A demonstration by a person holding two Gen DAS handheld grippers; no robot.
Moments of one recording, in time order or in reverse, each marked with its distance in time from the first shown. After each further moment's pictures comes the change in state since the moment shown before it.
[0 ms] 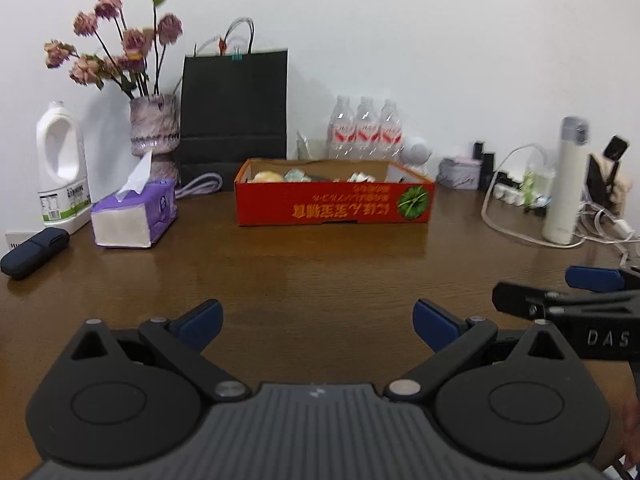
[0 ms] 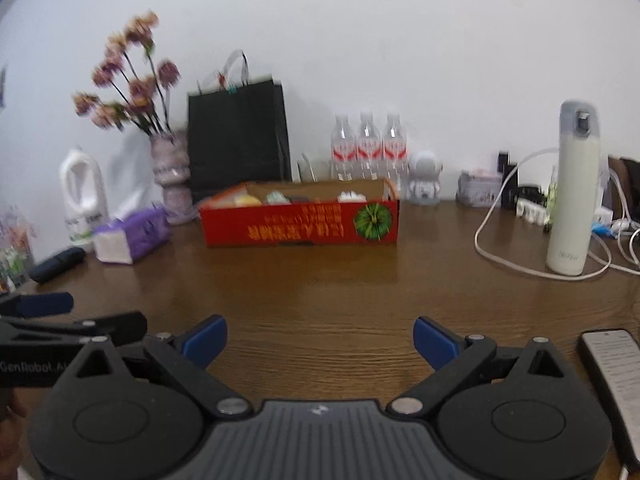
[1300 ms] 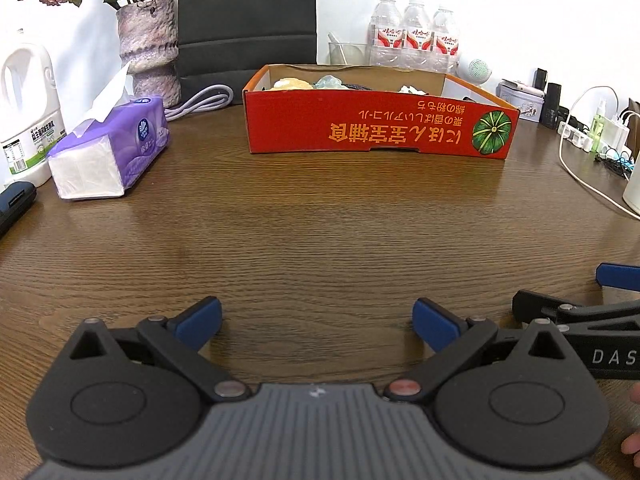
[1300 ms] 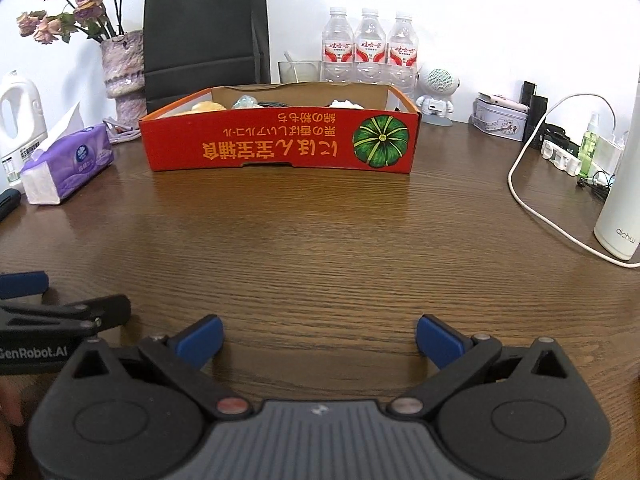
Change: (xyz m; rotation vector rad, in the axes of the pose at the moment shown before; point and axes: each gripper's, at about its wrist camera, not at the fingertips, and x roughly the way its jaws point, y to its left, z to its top) left arm 0.112 0.024 0.015 -0.041 0.250 0.061; right arm 0.119 0.004 0.015 -0.025 0.267 -0.072
